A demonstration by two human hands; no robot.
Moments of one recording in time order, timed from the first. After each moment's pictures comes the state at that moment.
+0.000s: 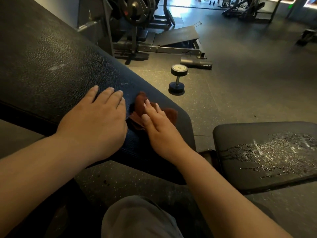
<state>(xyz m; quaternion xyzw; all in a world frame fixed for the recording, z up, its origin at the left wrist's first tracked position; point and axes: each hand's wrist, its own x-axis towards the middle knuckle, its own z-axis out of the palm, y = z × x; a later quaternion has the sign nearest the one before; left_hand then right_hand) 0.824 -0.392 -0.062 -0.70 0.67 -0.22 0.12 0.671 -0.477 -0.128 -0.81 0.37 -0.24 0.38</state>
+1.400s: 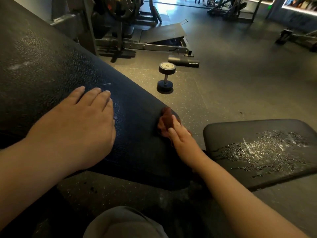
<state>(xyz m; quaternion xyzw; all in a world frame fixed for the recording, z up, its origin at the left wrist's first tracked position) 0.832 -0.413 -0.077 -0.68 0.70 -0.22 0.08 0.600 -0.529 -0.194 -0.74 0.47 -0.23 0.41</state>
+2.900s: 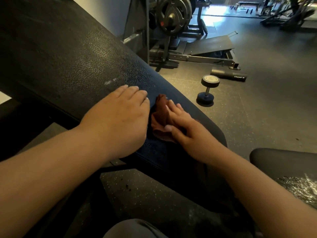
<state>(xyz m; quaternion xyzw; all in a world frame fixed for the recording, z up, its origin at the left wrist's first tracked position) 0.869 -0.391 -0.036 -0.69 0.68 -0.23 0.07 0.697 -0.511 -0.104 -0.89 0.24 -0.18 0.35</state>
